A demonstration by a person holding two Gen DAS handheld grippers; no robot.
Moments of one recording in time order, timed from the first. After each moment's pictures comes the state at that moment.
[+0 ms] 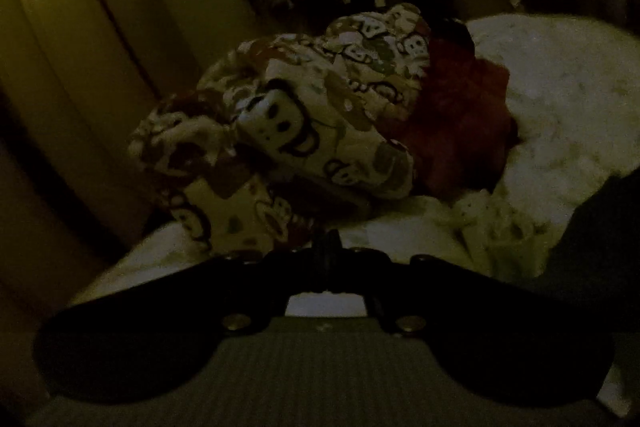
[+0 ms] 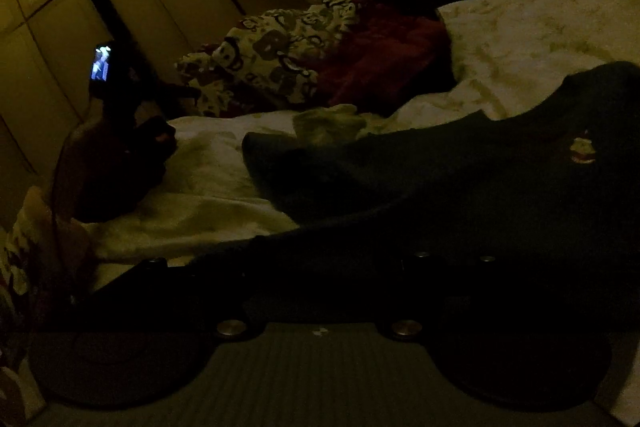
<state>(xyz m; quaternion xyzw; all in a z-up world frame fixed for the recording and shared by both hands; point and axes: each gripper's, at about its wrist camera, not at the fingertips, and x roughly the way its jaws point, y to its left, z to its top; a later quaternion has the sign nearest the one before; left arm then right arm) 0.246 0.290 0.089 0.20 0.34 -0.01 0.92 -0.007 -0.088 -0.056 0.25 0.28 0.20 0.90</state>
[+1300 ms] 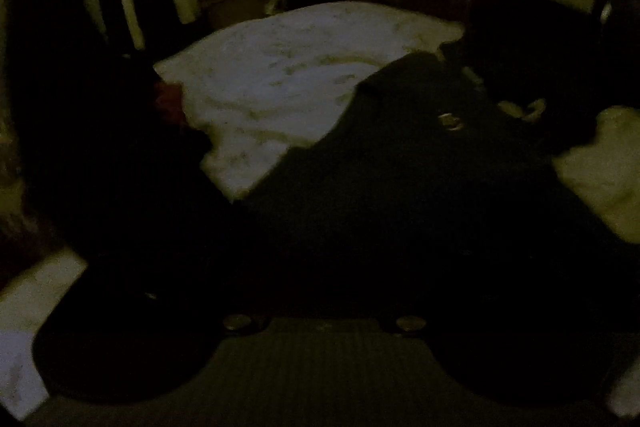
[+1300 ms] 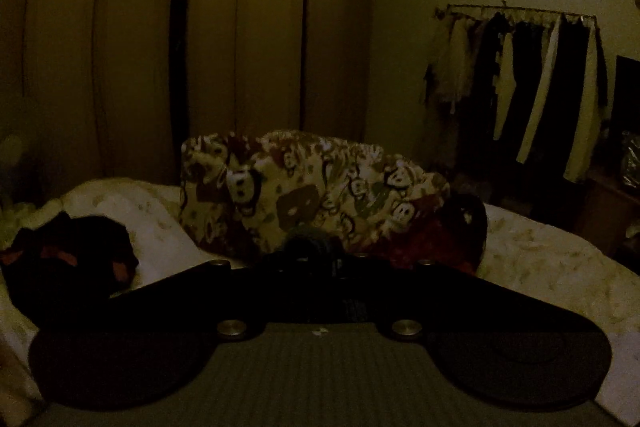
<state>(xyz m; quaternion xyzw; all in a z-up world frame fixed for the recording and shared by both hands) 0.112 0.062 -0.012 0.28 0.32 -0.29 0.86 0.175 -0.039 0.172 -0.01 0.15 0.22 0.96</state>
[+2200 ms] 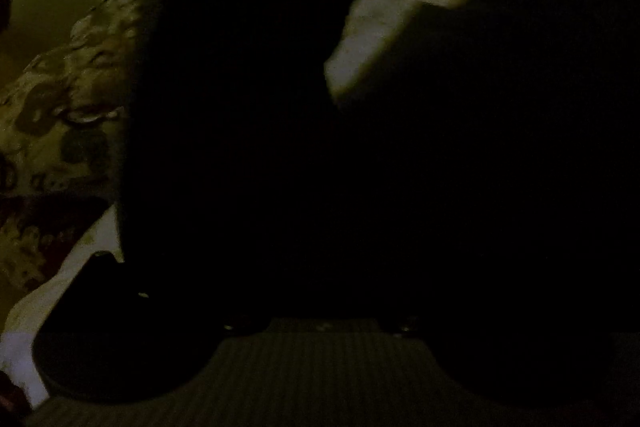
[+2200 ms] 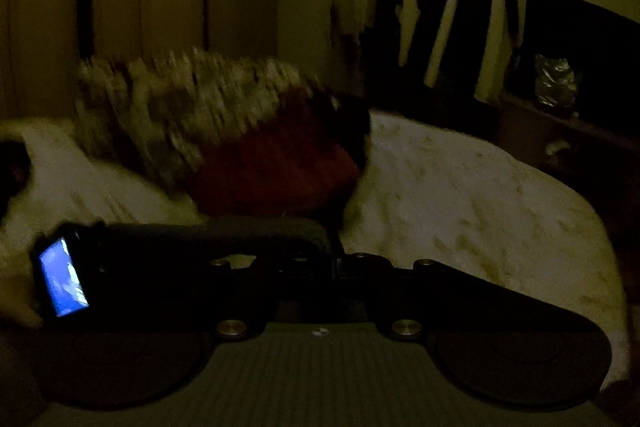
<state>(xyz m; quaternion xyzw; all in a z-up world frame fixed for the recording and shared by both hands) 0.229 0.069 -0.117 0.40 0.42 -0.10 0.81 0.153 -0.150 0.056 -0.02 0.25 0.09 0.96</state>
